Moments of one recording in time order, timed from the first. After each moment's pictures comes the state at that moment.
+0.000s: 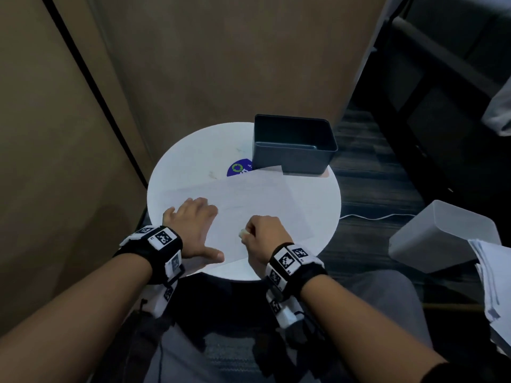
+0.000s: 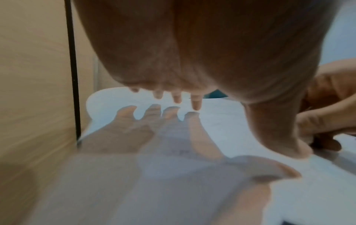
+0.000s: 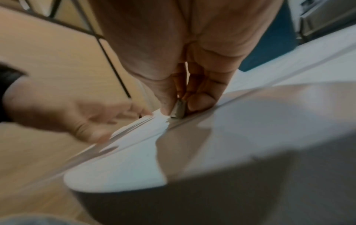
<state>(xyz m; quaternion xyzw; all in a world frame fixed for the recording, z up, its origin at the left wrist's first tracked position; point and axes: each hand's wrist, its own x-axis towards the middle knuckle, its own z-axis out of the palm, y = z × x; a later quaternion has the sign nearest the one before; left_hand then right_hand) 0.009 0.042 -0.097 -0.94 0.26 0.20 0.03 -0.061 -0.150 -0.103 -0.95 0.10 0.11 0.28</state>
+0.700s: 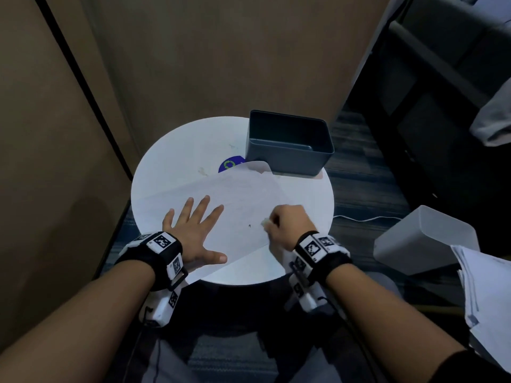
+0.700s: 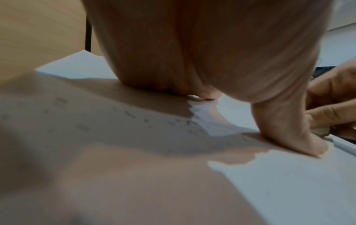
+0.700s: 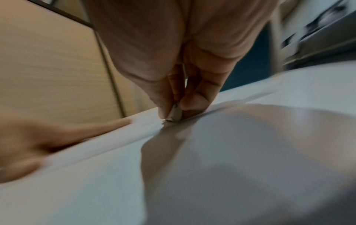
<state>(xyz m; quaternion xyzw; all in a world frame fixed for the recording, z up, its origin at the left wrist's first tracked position) 0.004 0.029 -0.125 -0.93 0.26 0.25 -0.01 -0.051 -0.213 -0.097 -0.97 0.13 0.10 0.20</state>
